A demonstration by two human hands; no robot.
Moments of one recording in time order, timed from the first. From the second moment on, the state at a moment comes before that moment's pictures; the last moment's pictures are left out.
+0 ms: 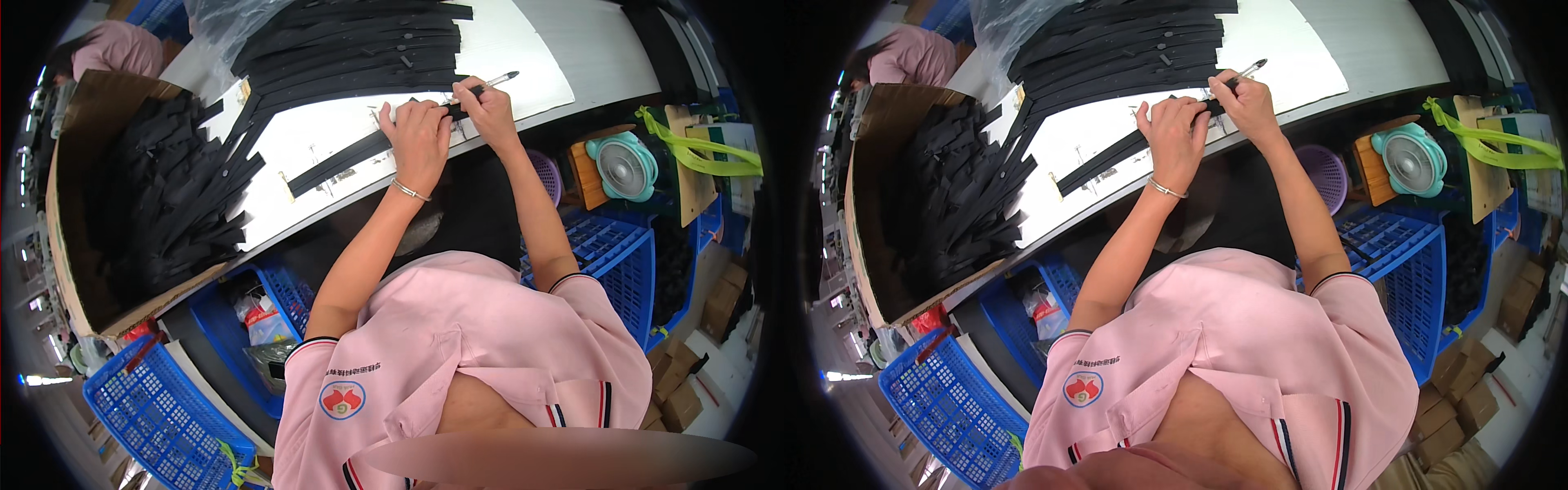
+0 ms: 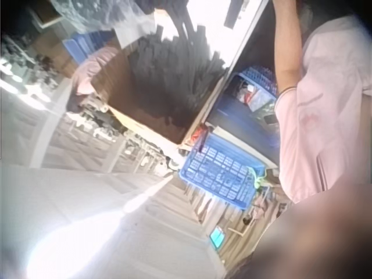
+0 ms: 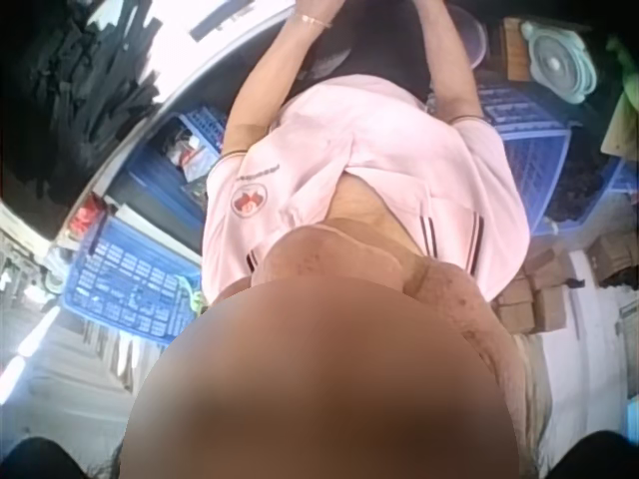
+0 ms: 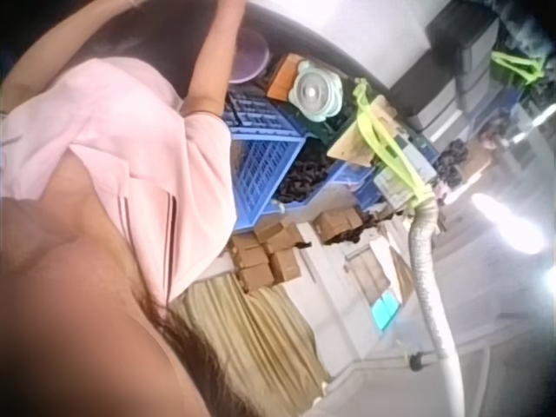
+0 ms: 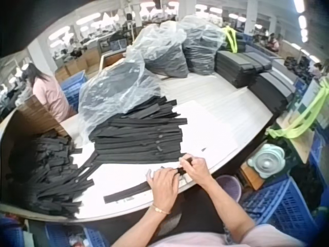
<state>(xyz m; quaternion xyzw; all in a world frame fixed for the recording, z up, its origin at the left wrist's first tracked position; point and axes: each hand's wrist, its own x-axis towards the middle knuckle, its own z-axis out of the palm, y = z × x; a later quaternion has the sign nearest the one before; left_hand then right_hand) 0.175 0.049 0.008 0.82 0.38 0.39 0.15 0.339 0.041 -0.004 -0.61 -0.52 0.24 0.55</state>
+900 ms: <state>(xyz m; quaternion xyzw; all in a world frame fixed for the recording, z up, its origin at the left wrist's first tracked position) 0.178 0.050 0.003 0.80 0.42 0.40 0.14 0.344 0.039 -0.006 -0.60 -0.62 0.20 0.46</state>
